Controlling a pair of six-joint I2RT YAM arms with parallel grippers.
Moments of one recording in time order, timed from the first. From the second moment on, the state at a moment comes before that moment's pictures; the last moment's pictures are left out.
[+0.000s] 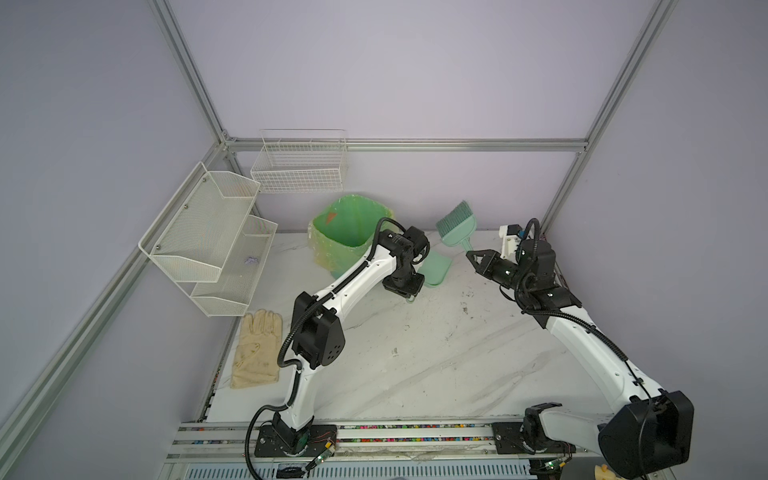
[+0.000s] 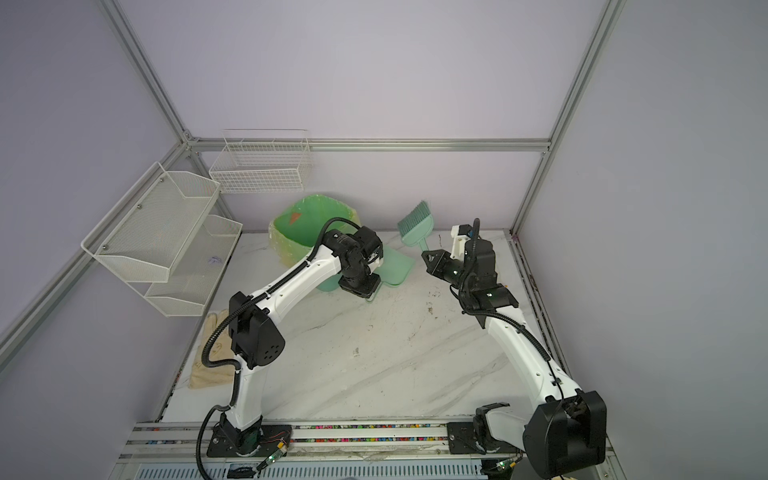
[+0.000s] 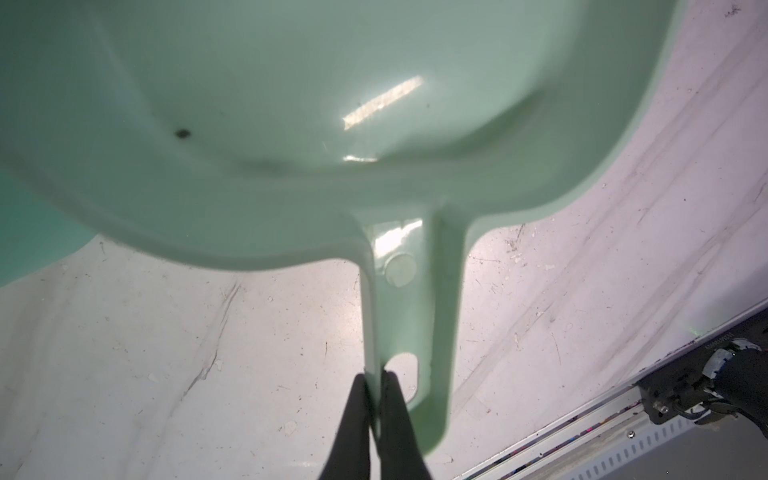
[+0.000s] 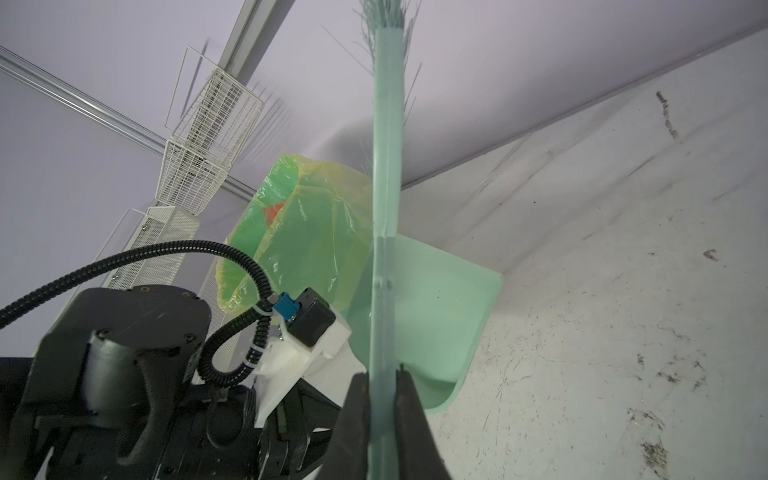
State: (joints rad) left arm -0.66 2.13 2.15 -1.36 0.08 -0.20; right arm 0.23 1.23 1.01 -0.11 -0.40 0.72
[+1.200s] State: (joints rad) left arm -0.60 2.44 2.31 -1.21 0.24 -0.17; right arm 0.23 1.41 0.70 0.26 -0.45 0.96
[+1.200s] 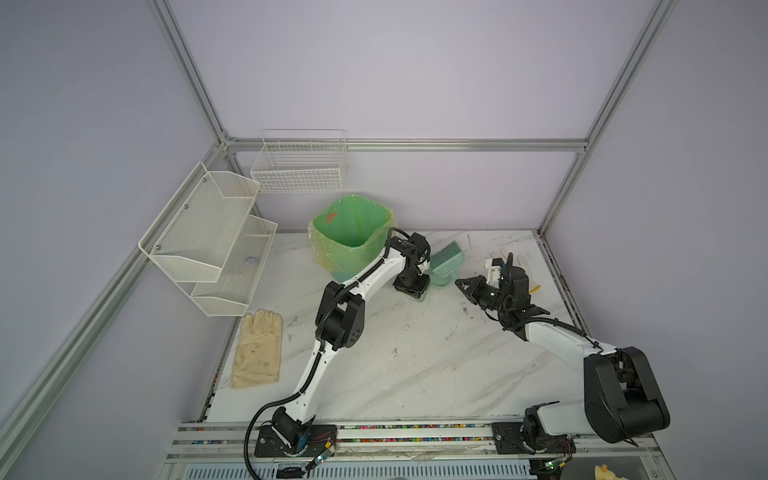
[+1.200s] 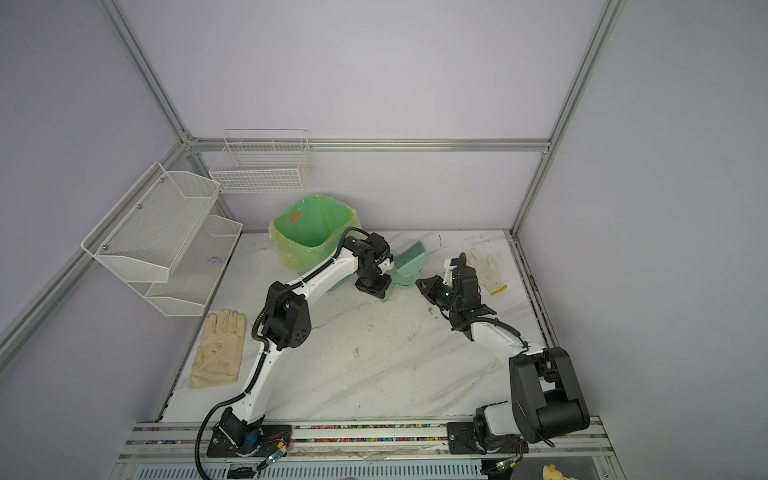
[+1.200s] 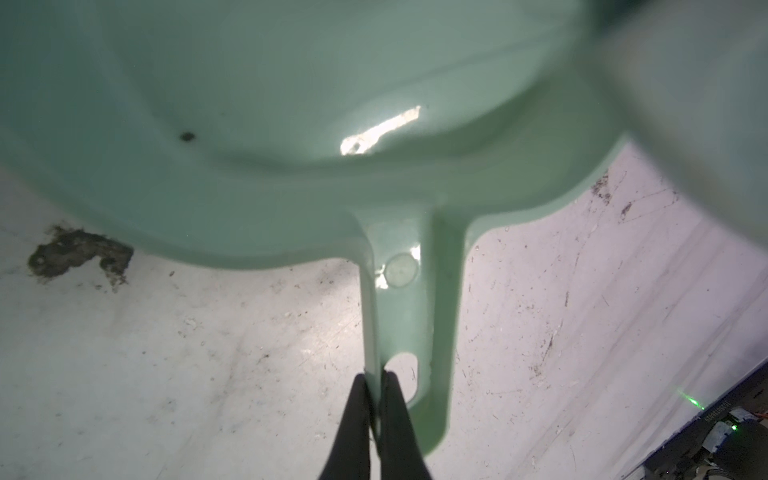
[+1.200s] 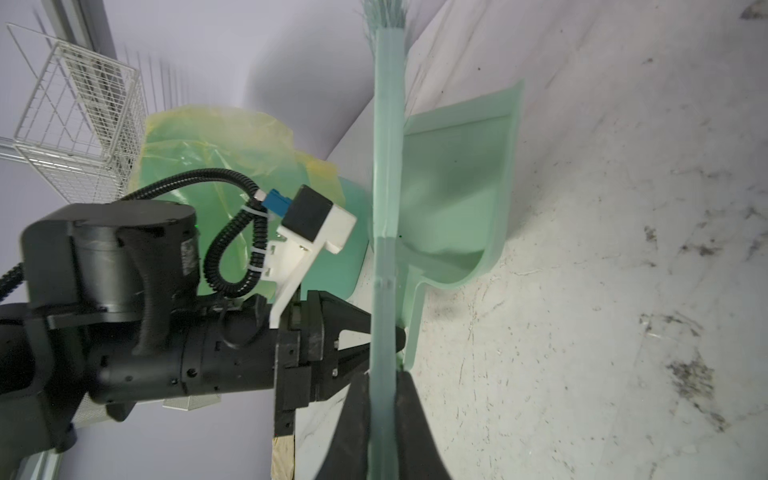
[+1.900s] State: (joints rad) left arm -0.57 2.49 2.31 -1.18 0.30 -0.17; right arm 0.23 1.72 0.68 0.61 -0.55 1.04
